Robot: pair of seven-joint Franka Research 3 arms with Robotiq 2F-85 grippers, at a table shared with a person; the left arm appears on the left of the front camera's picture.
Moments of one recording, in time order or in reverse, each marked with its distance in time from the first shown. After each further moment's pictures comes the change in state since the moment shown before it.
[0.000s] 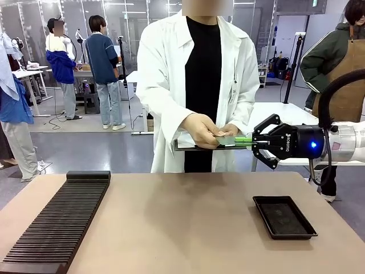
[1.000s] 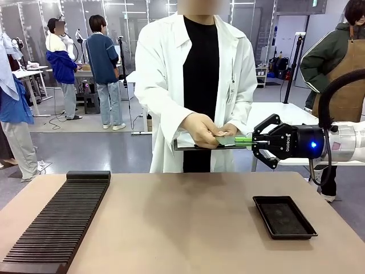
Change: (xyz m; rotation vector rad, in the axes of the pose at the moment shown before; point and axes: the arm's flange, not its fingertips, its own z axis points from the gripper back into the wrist) left arm 0.000 0.000 0.000 0.000 0.000 0.000; right arm 0.000 0.000 0.000 0.000 0.000 0.000
